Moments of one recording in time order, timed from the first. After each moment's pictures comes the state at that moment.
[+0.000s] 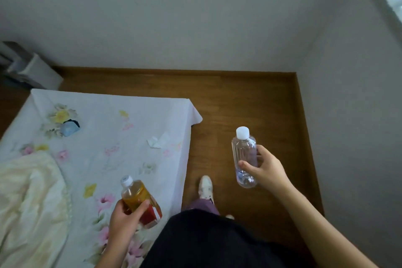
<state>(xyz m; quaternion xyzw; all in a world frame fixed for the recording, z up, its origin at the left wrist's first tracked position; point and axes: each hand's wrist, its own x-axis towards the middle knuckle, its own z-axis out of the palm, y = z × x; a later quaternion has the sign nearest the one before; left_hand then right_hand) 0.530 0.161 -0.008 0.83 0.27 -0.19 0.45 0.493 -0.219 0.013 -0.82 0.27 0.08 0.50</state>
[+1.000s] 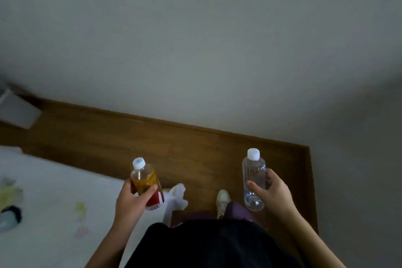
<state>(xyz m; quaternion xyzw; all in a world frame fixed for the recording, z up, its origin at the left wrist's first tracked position) 1.055 -0.149 -0.009 0.83 0.26 -0.17 0.47 0.966 -0.507 -0.007 -0.83 0.30 0.10 0.46</state>
